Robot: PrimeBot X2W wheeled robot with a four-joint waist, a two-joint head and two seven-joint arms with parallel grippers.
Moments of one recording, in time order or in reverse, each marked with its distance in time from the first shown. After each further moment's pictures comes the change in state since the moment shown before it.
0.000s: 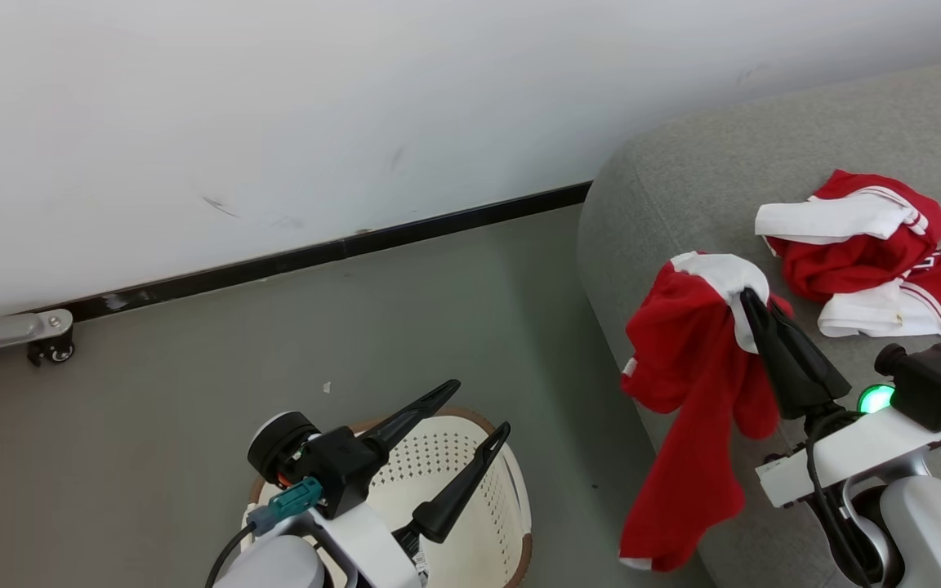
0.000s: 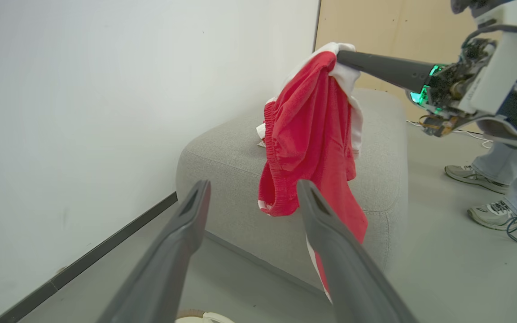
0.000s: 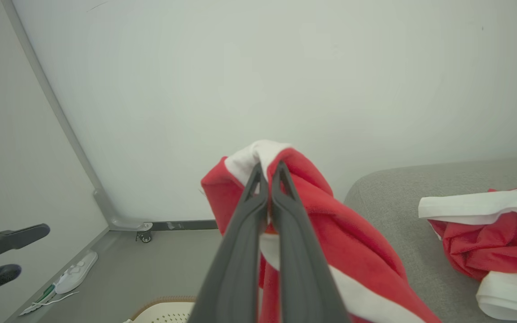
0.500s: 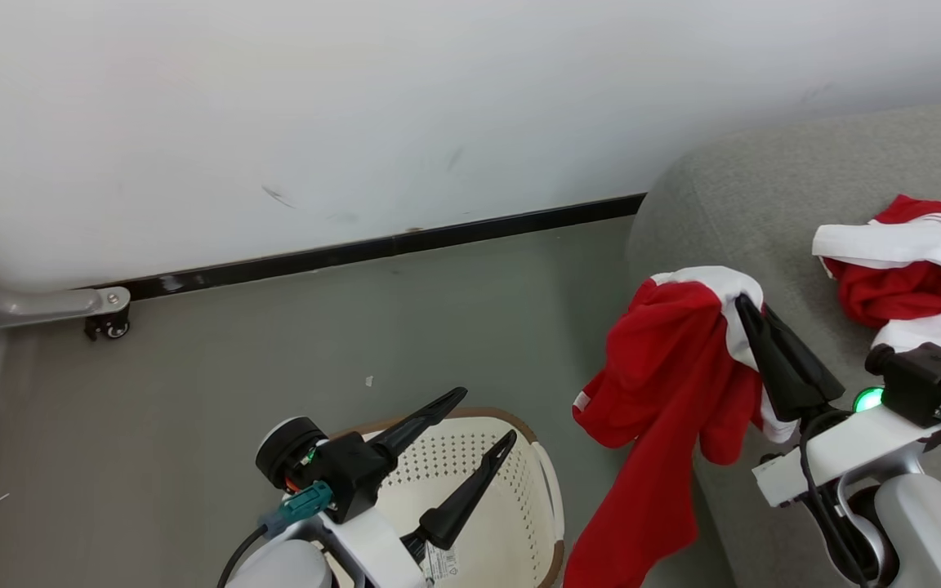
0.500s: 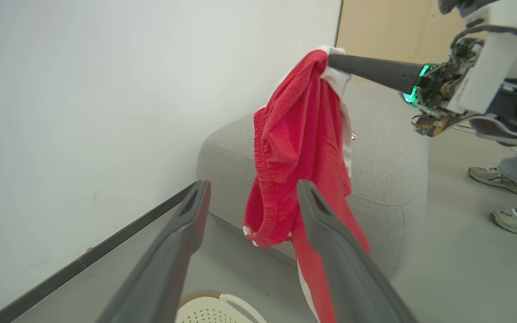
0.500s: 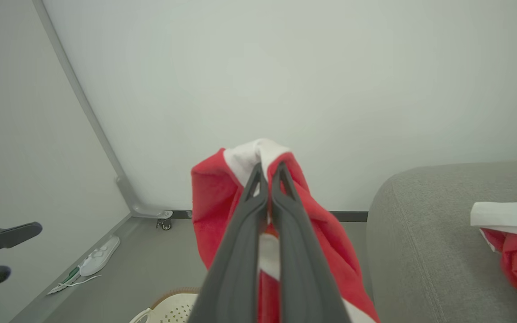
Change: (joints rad) left arm -0.002 -0.009 -0.018 0.017 0.001 0.000 0.000; right arm -0.019 -0.003 0.021 0.053 0.009 0.000 0.000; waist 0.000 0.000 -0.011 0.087
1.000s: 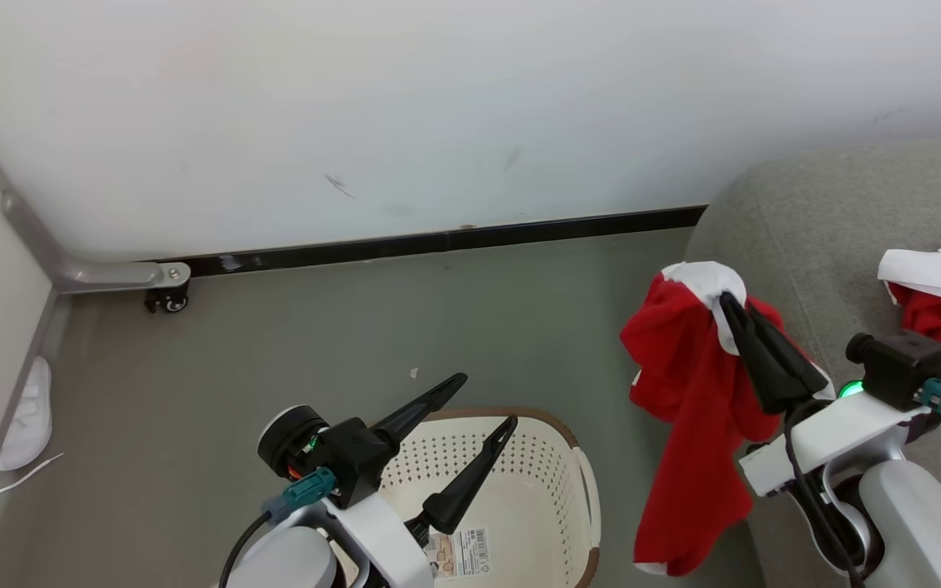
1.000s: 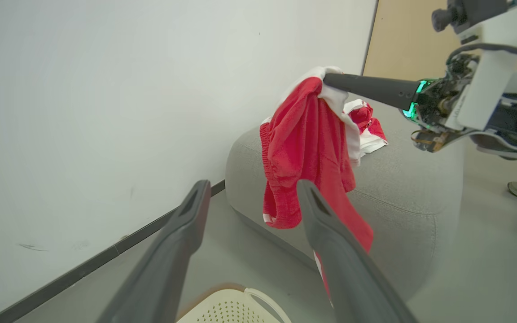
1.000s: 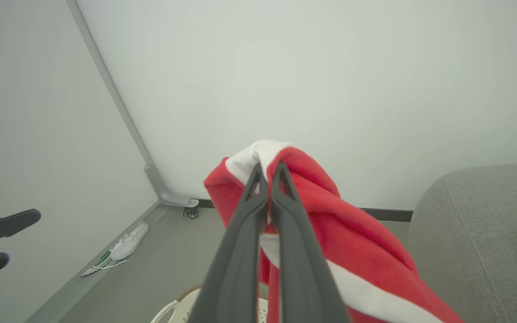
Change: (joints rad) left arm -0.018 -0.027 0.025 0.030 0.009 0.000 0.000; right arm -0.060 0.000 0.063 0.089 0.048 0.000 0.000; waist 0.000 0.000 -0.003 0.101
